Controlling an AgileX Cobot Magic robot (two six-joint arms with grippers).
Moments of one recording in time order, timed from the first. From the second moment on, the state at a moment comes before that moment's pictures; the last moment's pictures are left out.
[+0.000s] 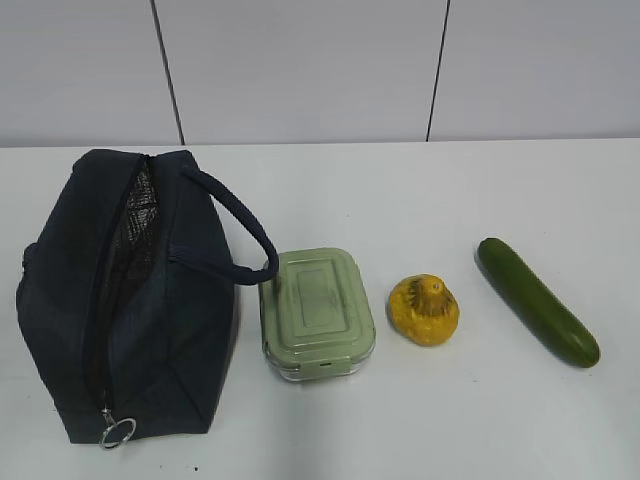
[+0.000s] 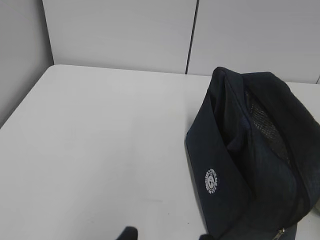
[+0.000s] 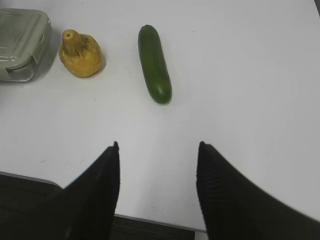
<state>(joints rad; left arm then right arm) -0.03 -0.02 -0.52 -0.01 1.11 -0.01 0.03 -0.02 -0.50 0.05 1.15 -0.16</state>
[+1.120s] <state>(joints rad) -0.03 -0.02 -0.52 -0.01 1.11 -0.01 0.03 0.94 -0.99 0.11 1.01 -0.26</state>
